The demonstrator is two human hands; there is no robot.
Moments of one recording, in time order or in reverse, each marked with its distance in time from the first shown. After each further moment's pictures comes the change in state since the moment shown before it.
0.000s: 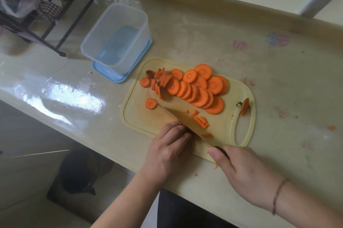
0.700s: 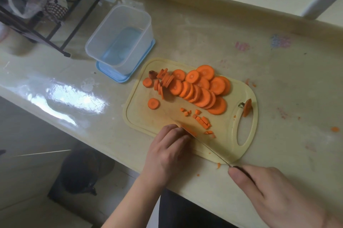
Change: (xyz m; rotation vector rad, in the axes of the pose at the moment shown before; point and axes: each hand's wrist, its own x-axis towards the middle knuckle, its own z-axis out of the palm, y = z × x) left_hand -0.008 0.003 -0.004 0.002 0.000 -0.043; right_hand -0.039 0.007 -0.011 0.033 0.032 0.034
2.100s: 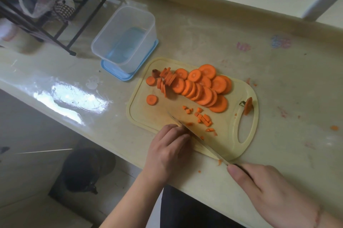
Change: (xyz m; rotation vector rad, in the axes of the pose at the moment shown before) left_hand -0.006 -0.002 0.000 -0.002 0.054 0.017; right_hand -0.001 0.004 0.008 0.038 -0.038 0.025
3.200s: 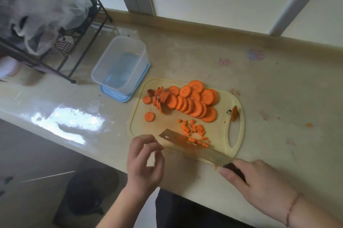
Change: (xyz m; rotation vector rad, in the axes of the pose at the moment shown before) left_hand 0.014 0.004 -0.055 -0.122 0.222 -0.140; right_hand -0.003 -0.007 -0.007 -0.266 0.052 0.006
